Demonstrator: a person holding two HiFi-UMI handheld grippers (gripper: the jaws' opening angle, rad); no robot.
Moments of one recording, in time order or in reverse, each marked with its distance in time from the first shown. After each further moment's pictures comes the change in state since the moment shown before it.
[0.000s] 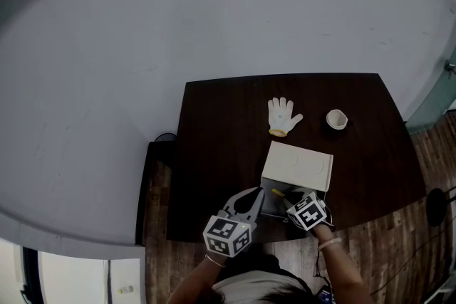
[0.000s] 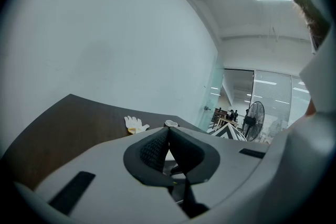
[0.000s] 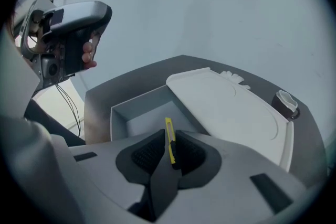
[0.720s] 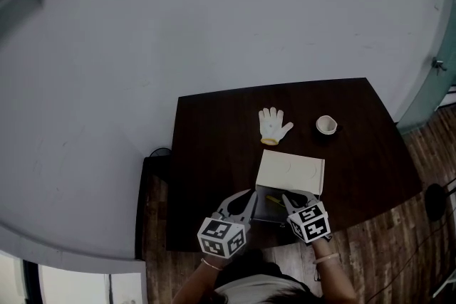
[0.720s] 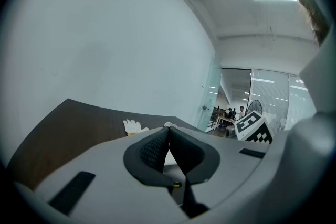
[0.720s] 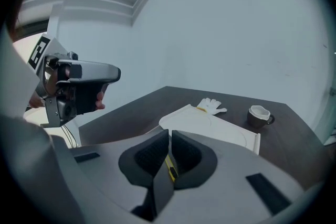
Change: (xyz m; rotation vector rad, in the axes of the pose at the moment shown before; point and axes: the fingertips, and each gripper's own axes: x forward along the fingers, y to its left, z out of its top) left arm -0.004 -0.002 0.019 0.030 0.007 -0.018; right arm -0.078 -0.002 0.058 0.149 -0.309 -0.155
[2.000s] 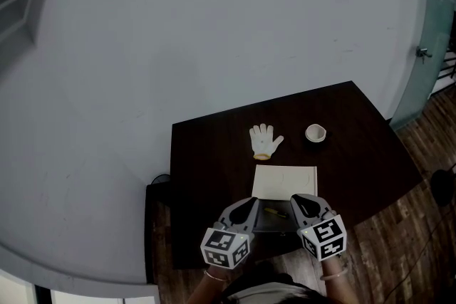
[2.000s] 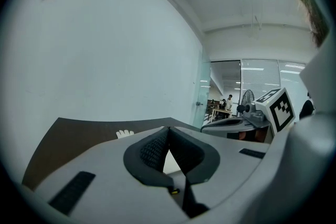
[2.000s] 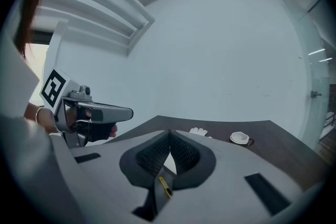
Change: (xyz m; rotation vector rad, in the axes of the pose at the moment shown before) left arm 0.003 -0.046 0.036 0.151 0.013 -0.056; right arm -0.104 -0.006 0.073 0.058 -0.293 -0.110
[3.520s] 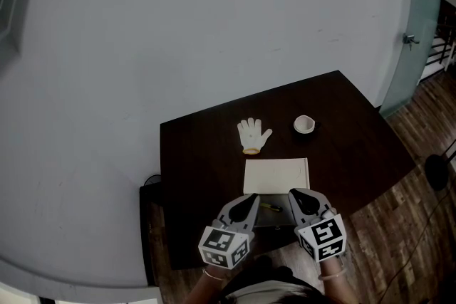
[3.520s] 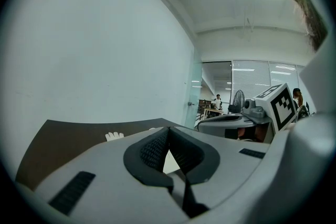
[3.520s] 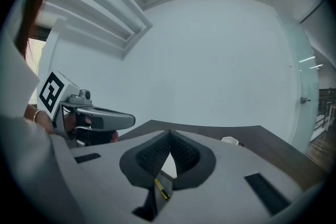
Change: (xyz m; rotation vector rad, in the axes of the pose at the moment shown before) left arm 0.007 -0.030 0.009 0.022 0.003 -0.085; right arm -0.025 -0.006 0.015 -0.006 -0.050 -0.090
